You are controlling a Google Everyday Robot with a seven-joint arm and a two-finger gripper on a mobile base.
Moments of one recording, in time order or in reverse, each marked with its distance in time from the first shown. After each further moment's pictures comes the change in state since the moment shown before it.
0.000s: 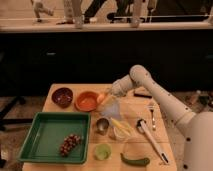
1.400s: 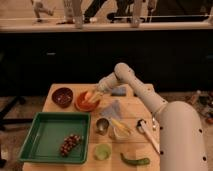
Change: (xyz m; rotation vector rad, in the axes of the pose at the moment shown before) arm -0.036 -0.036 0.067 -0.053 -0.024 -0.023
